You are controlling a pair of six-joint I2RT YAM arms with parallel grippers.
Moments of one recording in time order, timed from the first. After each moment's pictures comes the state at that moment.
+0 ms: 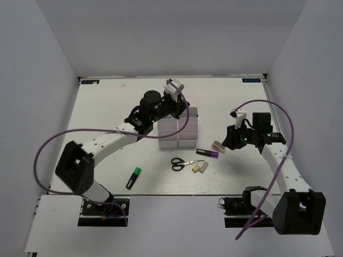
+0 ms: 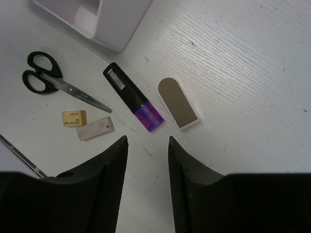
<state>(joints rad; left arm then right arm) -0.68 1.62 1.13 0.41 0.25 -0.12 0.04 1.04 0.76 -0.61 -0.60 -0.27</state>
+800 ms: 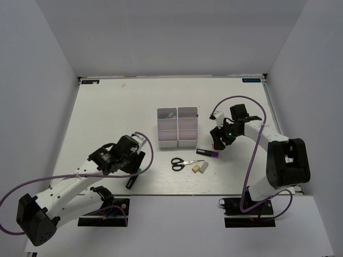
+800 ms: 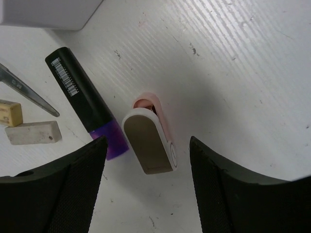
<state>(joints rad) -0.72 0.90 0.68 -0.84 -0.16 -0.18 0.19 1.52 0.90 -0.57 -0.45 -0.54</state>
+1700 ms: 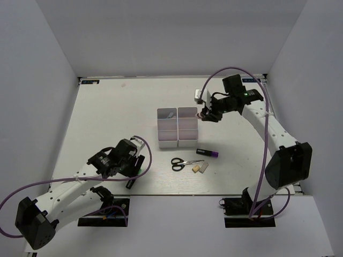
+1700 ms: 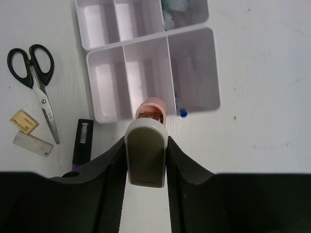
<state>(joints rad) -0.70 0.85 0.60 -0.81 -0.13 -0.19 0.33 1.51 1.40 -0.84 -0.67 -1.00</state>
